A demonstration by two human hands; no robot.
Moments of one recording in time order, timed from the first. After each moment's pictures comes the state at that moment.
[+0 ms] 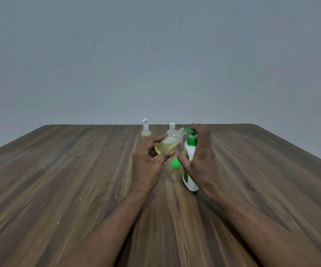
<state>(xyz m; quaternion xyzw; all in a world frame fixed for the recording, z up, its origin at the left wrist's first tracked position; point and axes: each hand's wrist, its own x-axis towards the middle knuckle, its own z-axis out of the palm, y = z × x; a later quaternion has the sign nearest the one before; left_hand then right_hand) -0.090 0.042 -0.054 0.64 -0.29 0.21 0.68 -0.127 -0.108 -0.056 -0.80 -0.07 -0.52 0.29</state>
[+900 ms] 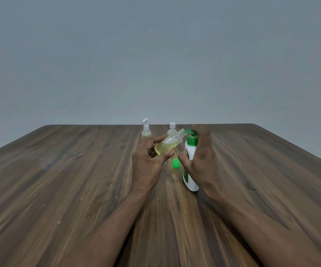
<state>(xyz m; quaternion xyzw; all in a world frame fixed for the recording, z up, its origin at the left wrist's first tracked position) -0.090 0.043 -0.054 0.64 -0.28 0.22 0.68 -0.128 -0.107 -0.055 -0.79 -0.07 -0.53 0.29</state>
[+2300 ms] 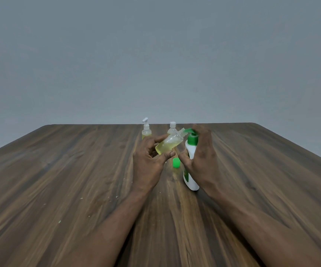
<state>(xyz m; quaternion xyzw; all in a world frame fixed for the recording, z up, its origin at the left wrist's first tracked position) -0.087 0.041 -0.057 0.64 -0.29 0.21 0.68 -0.122 -0.111 -0.060 -0.79 -0.07 -0.54 0.29</state>
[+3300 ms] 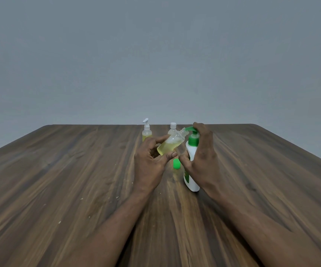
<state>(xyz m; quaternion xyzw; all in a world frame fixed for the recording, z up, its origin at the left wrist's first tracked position) -0.091 0.039 -0.055 0.64 -0.29 0.20 0.68 -0.122 -0.112 -0.058 -0.80 -0.08 -0.52 0.29</state>
